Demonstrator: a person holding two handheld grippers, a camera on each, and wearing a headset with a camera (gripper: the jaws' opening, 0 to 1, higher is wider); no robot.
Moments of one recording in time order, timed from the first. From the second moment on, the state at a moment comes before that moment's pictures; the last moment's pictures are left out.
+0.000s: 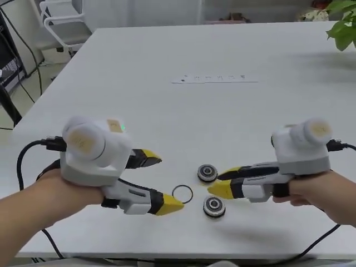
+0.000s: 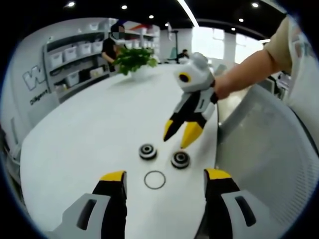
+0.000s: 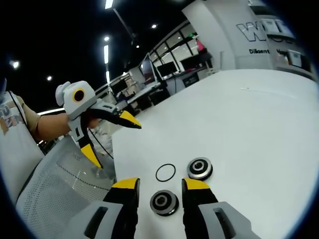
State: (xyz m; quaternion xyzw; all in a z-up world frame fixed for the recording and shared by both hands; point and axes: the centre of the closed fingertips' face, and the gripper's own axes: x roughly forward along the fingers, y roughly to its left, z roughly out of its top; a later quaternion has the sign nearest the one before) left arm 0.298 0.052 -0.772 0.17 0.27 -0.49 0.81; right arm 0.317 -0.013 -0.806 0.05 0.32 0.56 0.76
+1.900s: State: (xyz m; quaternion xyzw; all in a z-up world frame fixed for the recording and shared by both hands) left arm 0.295 -0.004 -0.826 0.19 0.31 -0.55 0.75; right arm 0.294 -0.033 -0.854 -0.05 0.31 0.58 0.75
